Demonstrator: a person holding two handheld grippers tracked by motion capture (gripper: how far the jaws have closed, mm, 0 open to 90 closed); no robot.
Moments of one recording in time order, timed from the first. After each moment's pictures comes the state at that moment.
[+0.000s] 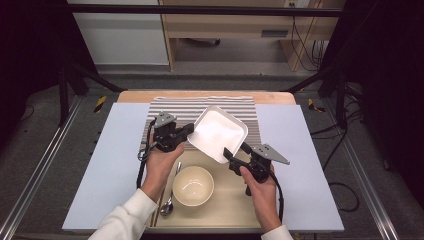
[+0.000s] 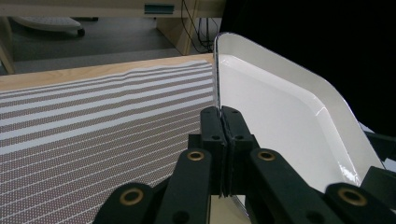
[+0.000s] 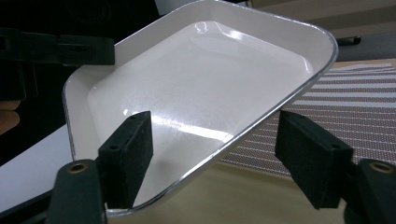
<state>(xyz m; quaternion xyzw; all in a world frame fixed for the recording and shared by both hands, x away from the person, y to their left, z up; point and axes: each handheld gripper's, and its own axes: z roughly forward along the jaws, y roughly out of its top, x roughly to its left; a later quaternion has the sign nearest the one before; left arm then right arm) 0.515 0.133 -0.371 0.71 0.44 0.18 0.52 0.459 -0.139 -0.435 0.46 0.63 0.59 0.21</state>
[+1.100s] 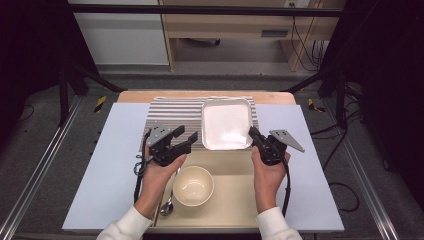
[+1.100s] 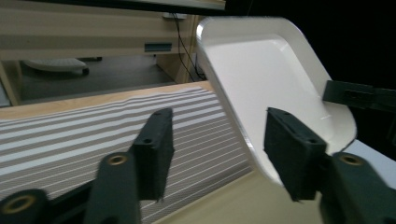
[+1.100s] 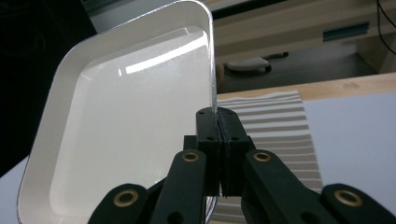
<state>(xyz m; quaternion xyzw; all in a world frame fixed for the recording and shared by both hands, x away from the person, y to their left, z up) 0.480 0.148 -0.380 0.68 0.40 0.24 0.57 0.481 -0.172 -0.402 0.55 0.56 0.55 0.28</state>
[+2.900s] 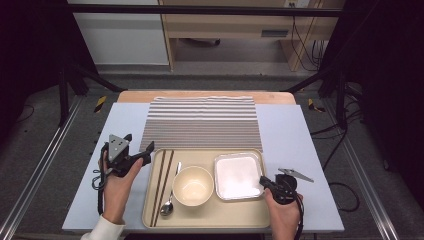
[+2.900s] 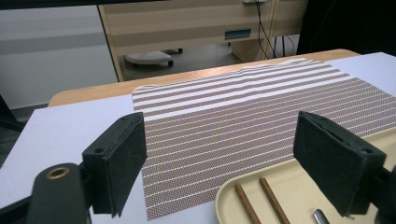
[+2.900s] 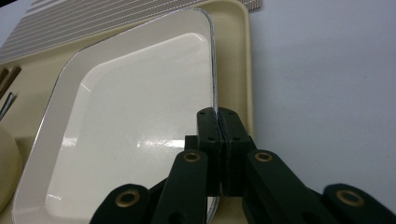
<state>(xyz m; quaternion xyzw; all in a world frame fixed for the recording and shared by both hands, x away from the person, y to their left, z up) 0.468 0.246 -0.414 0.66 0.46 0.35 0.48 0.412 -0.205 -0.477 0.66 0.61 0.41 0.14</state>
